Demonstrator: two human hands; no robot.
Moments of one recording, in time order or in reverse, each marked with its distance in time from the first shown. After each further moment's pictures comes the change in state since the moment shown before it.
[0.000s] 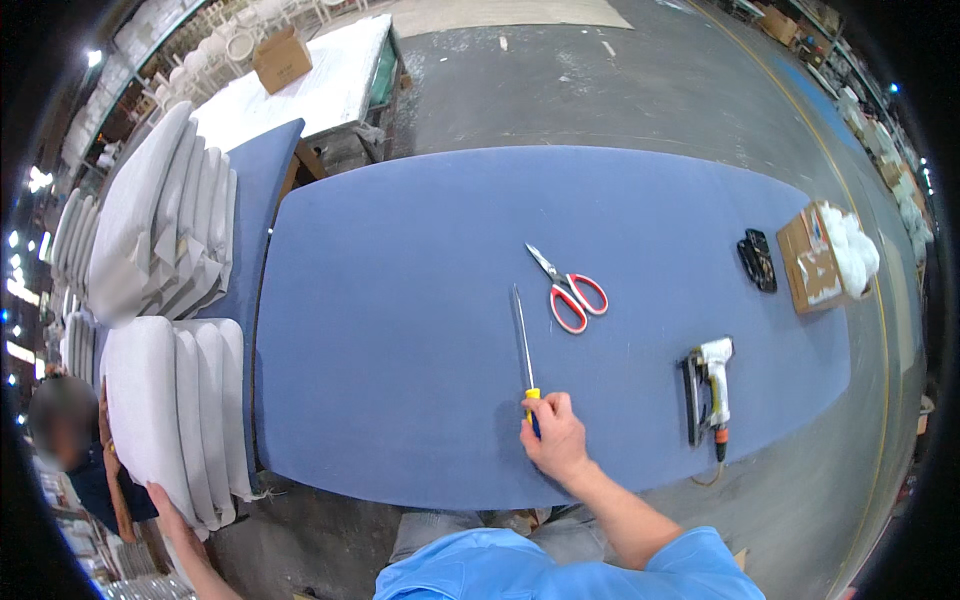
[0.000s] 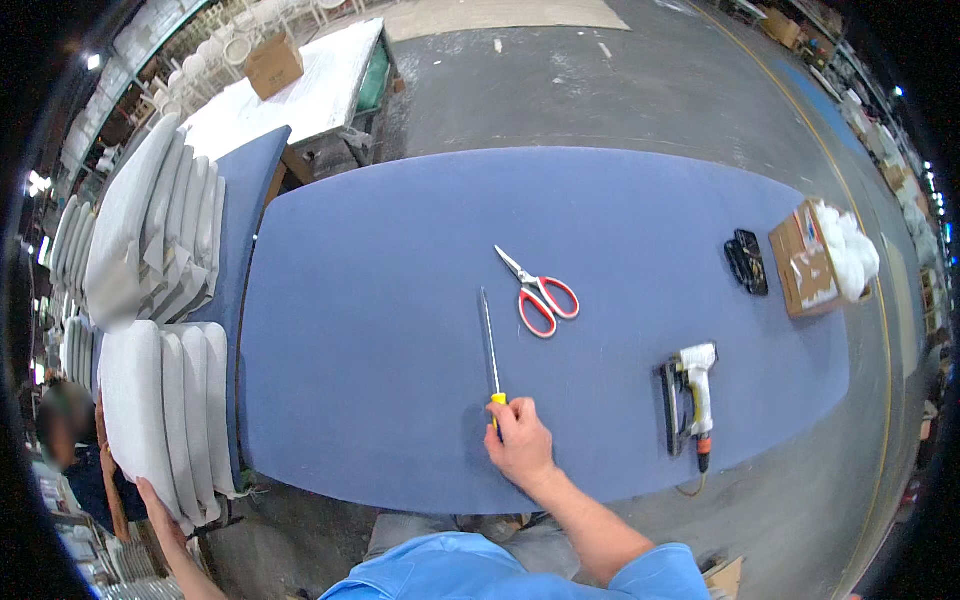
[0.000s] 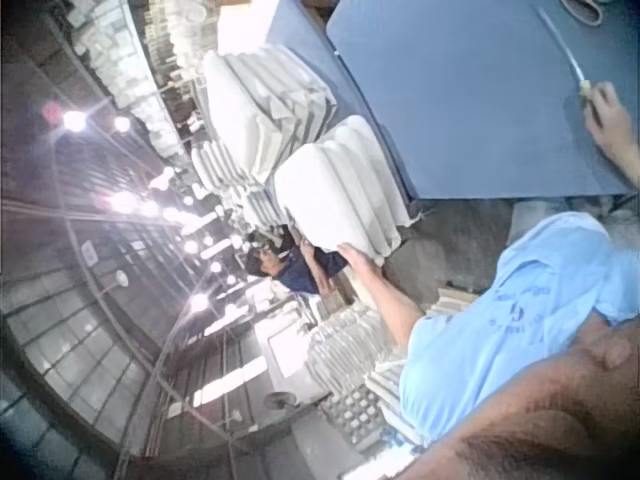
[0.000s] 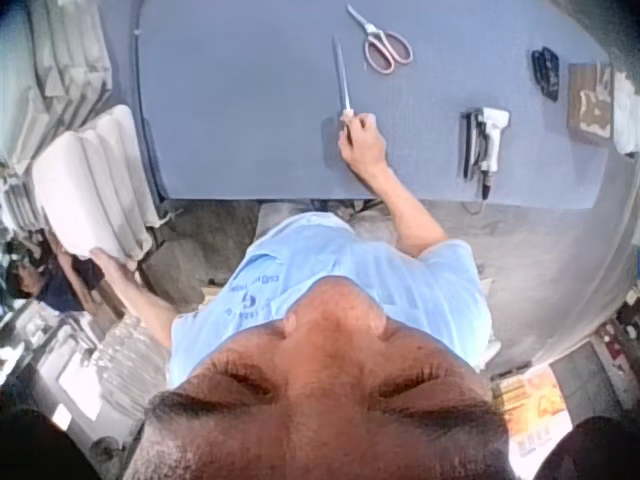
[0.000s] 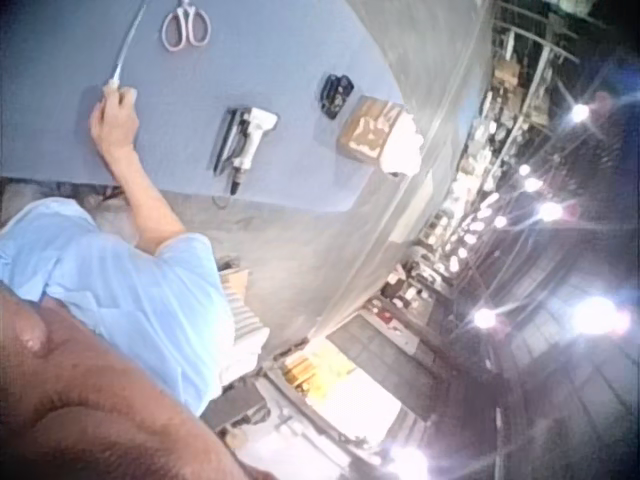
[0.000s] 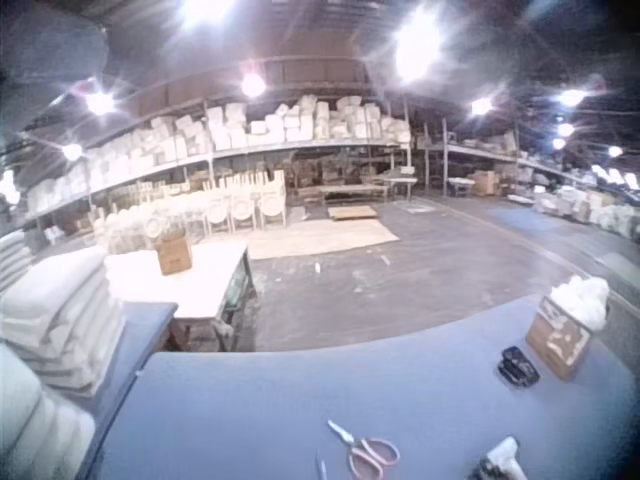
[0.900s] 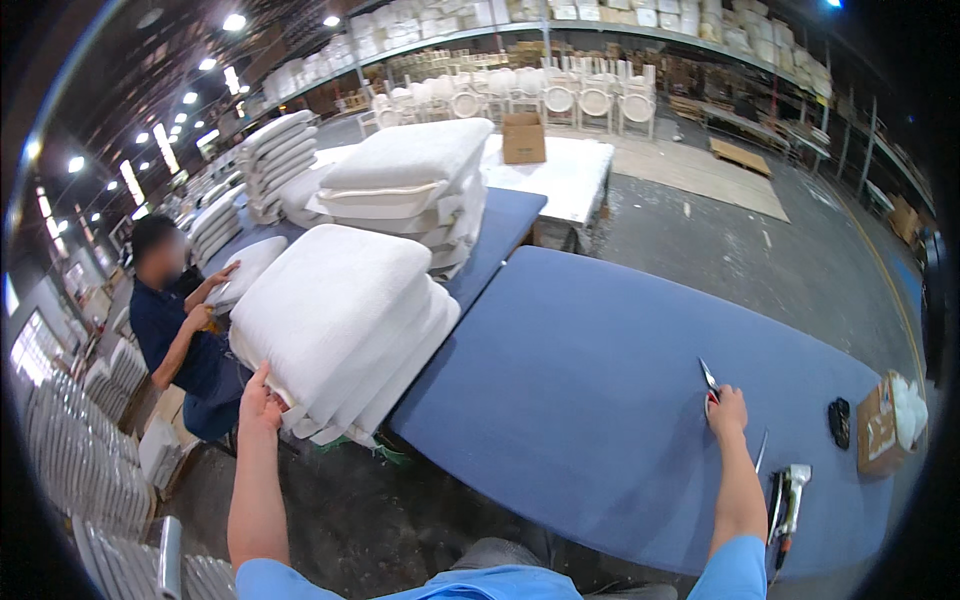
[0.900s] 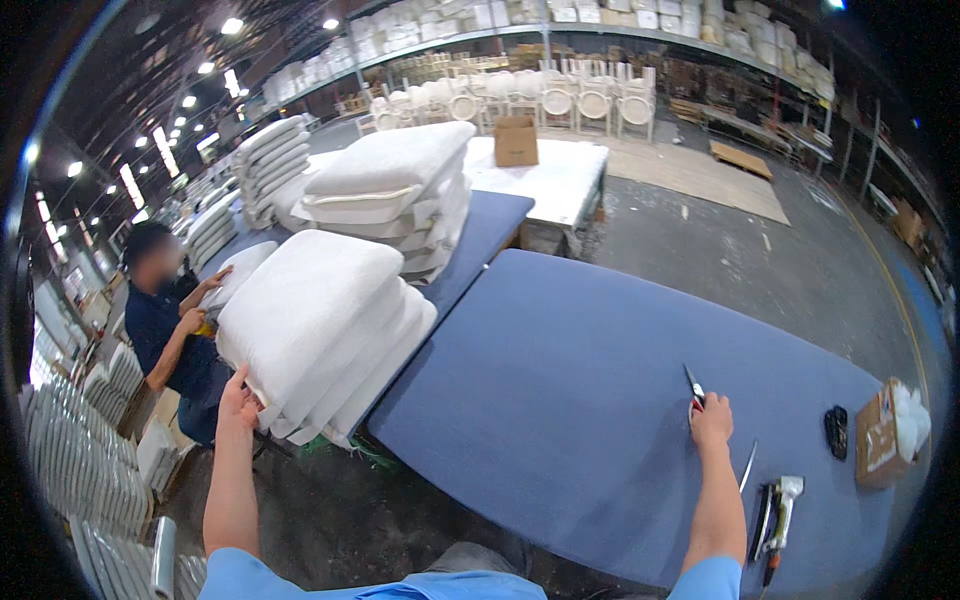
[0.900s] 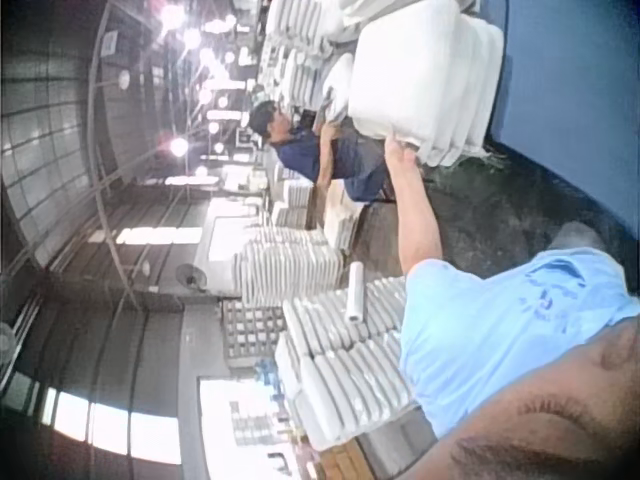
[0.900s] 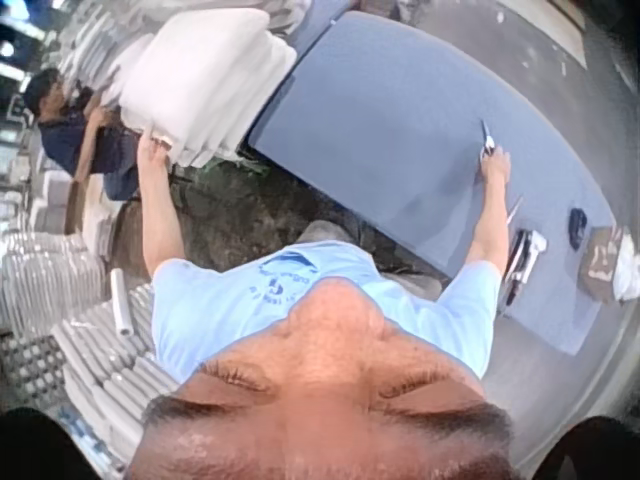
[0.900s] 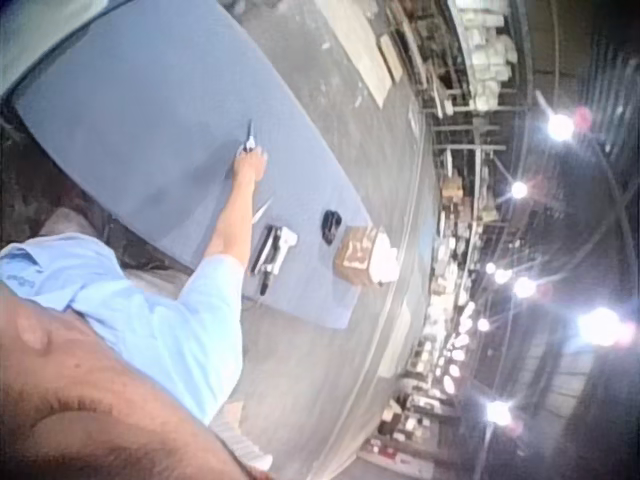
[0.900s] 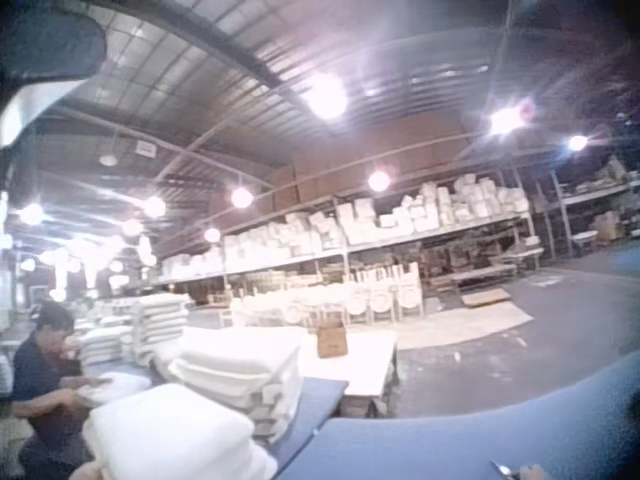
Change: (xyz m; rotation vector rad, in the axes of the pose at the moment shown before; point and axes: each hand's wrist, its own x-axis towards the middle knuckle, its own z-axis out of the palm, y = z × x) left_hand 0.050 -0.073 -0.073 -0.917 -0.037 -0.246; right_hand 0.155 0.009 -0.034 -0.501 0.127 0.139
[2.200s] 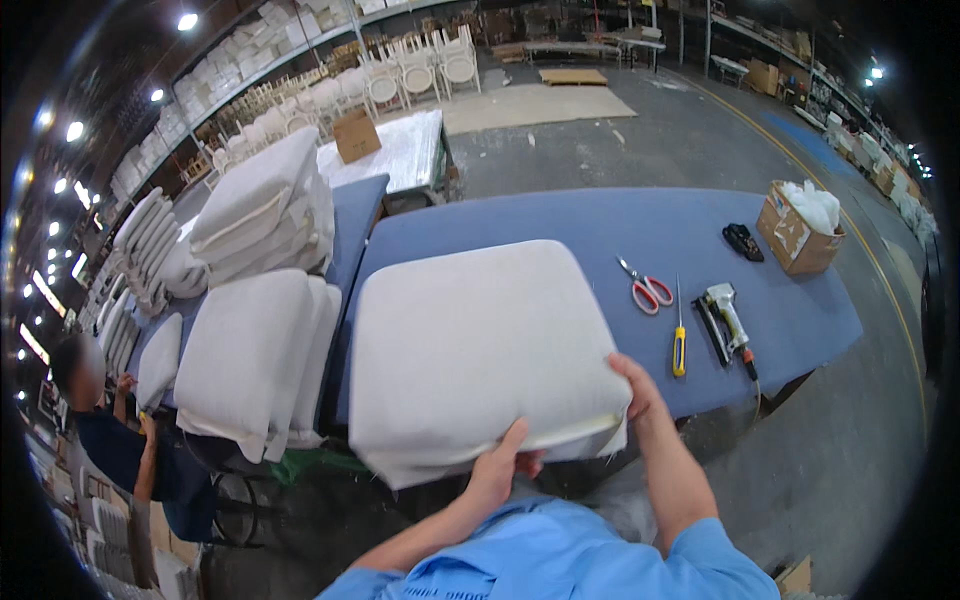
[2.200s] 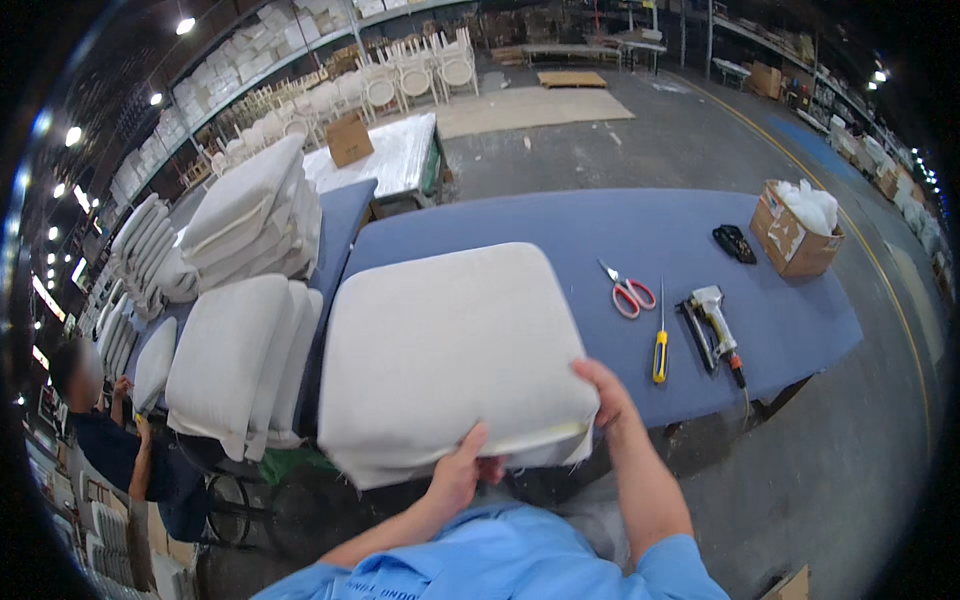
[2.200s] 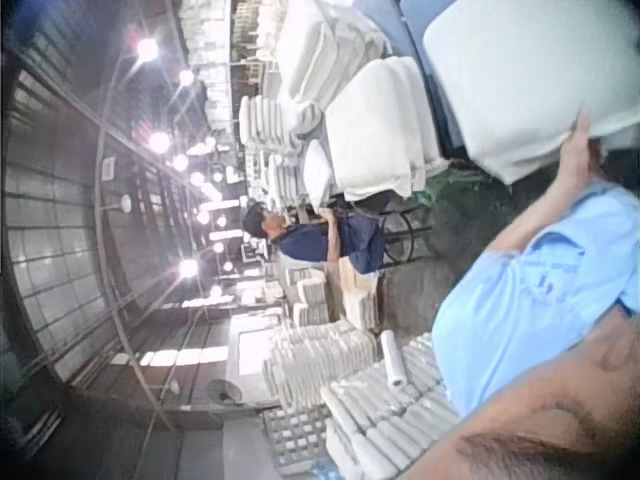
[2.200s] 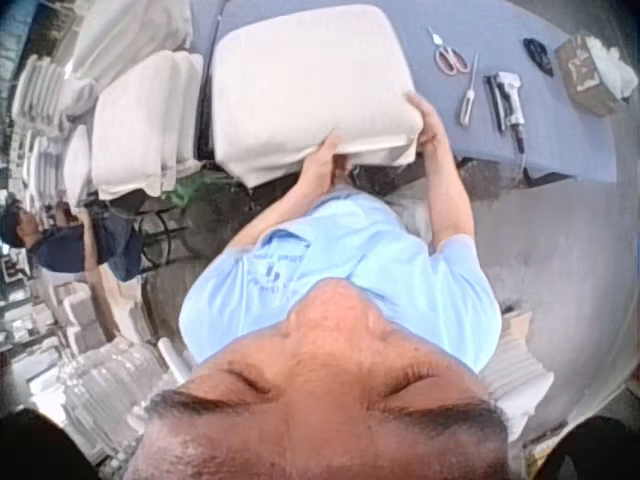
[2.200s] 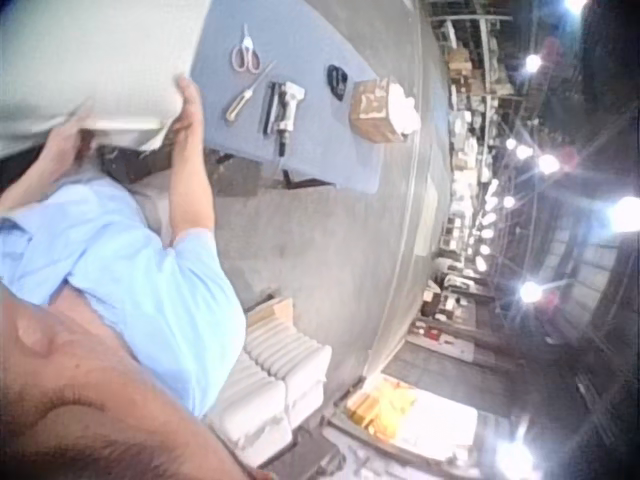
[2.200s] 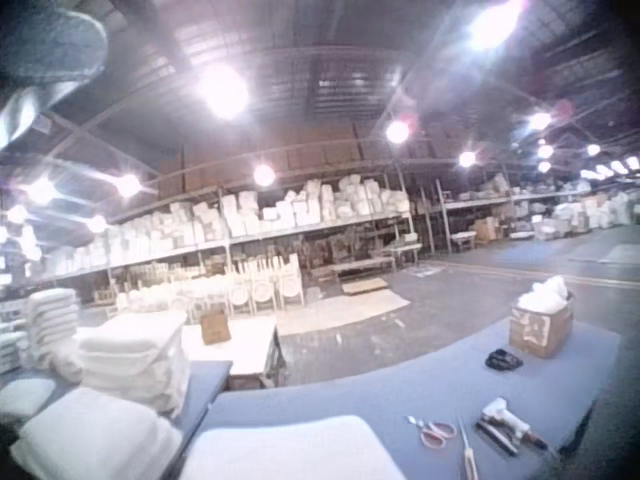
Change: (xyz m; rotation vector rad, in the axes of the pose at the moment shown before) left_hand -0.331 -0.317 0.115 0.407 -1.052 -0.633; right_hand -0.249 0.010 -0.012 1.958 -0.597 0.393
